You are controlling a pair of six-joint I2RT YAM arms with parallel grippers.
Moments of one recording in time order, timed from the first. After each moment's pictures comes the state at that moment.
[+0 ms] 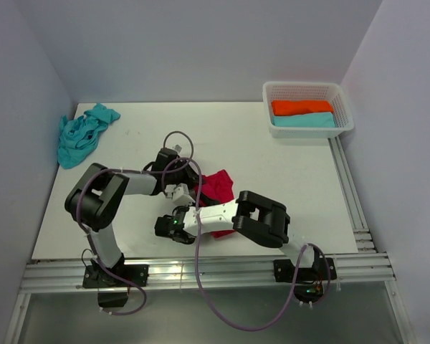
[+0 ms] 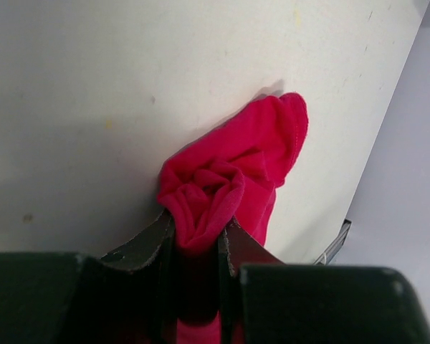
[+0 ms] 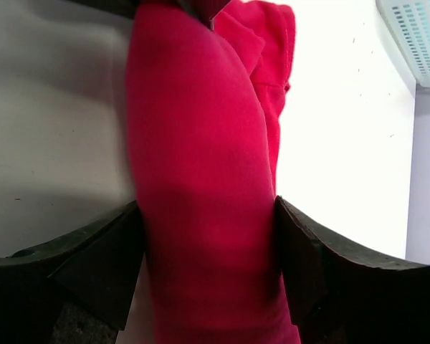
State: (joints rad) left arm -0.49 1.83 0.83 0.28 0.37 -0.99; right arm 1.31 2.16 1.43 -0.91 1.09 0.79
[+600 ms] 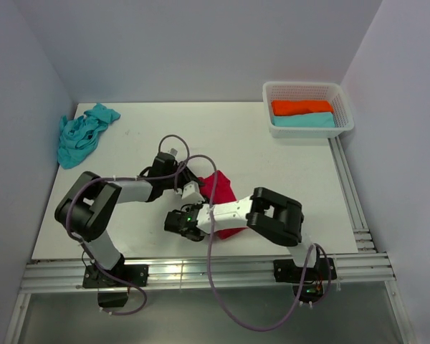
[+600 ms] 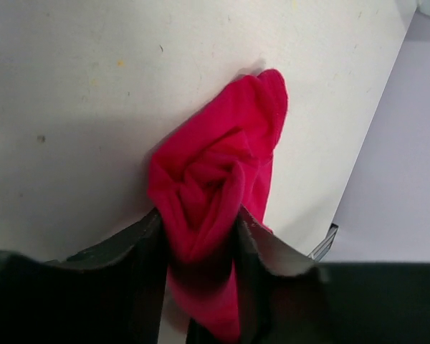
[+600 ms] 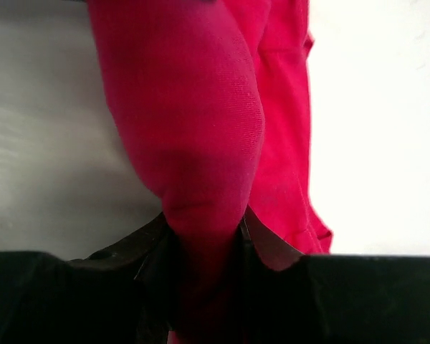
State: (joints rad) left arm -0.51 1.72 0.73 0.30 0.32 -1.07; right arm 1.28 2.05 1.28 -0.76 0.98 0.77
